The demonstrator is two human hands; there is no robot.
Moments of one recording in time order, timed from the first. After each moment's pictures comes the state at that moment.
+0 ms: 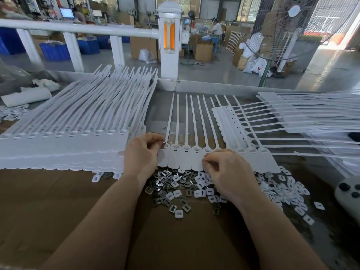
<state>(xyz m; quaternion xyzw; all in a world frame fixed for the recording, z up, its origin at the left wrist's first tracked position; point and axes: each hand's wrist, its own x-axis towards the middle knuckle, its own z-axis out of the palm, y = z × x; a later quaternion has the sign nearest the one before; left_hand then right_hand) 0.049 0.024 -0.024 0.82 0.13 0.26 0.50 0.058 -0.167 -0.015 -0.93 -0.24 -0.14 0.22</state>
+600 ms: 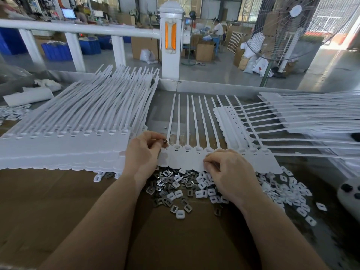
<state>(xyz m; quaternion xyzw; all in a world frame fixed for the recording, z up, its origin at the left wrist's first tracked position) 0.047 0.025 -0.021 0.78 0.12 0.24 0.56 0.057 -0.167 -0.015 -0.93 -0.25 -0.15 0.22</state>
